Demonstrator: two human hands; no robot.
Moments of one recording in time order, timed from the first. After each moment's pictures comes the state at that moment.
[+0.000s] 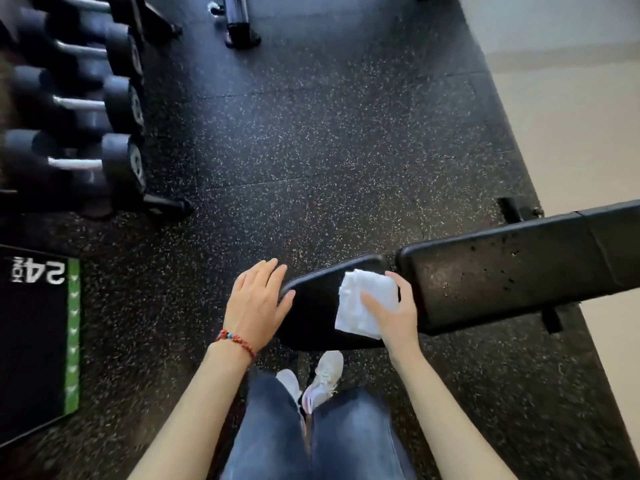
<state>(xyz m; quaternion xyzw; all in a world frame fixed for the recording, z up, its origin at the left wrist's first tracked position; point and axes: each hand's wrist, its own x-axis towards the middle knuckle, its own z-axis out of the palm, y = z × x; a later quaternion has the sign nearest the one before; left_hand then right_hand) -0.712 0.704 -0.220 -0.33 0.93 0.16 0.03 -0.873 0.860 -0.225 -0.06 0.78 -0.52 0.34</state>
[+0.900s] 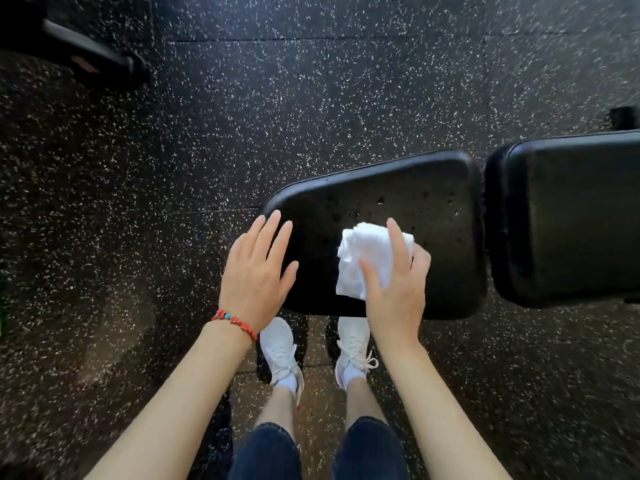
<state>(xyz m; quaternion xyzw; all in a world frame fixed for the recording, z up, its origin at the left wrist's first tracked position) -0.675 0.766 -0.515 -0.35 0.92 0.15 -0.02 -0.819 0.881 -0.485 -0.25 0.90 -0.30 0.22</state>
